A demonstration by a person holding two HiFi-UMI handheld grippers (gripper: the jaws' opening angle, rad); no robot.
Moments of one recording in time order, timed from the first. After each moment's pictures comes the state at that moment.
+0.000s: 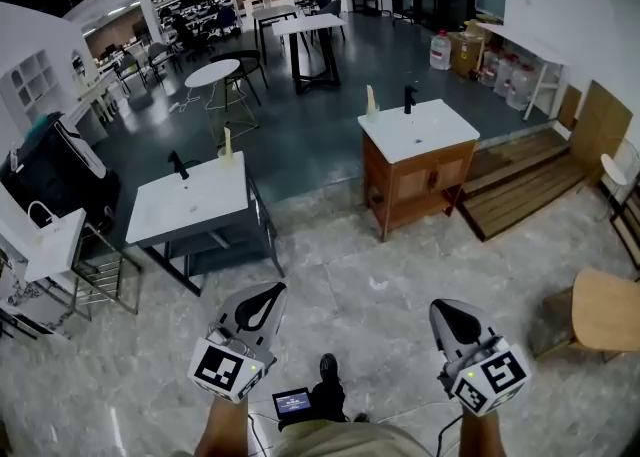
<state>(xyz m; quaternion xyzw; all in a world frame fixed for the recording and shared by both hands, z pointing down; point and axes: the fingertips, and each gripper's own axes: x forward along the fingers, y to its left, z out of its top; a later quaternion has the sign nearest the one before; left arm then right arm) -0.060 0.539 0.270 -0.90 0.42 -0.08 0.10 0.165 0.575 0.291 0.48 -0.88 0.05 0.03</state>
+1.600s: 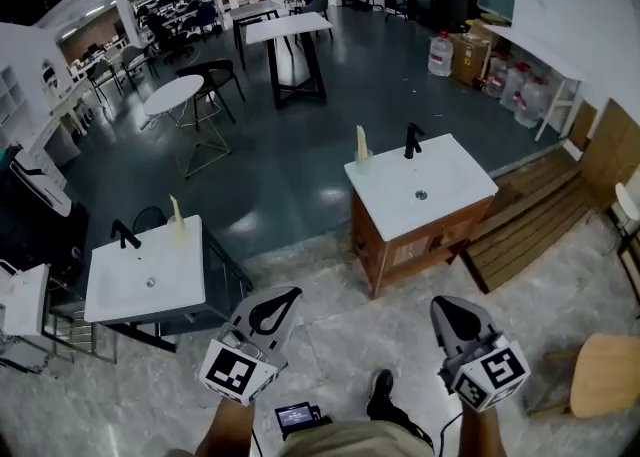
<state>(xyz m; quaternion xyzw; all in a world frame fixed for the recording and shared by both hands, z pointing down) 0.051 0.030 0.304 -0.92 0.38 -0.07 0.08 0.256 0.059 0.319 0.50 -0.87 0.06 0.04</state>
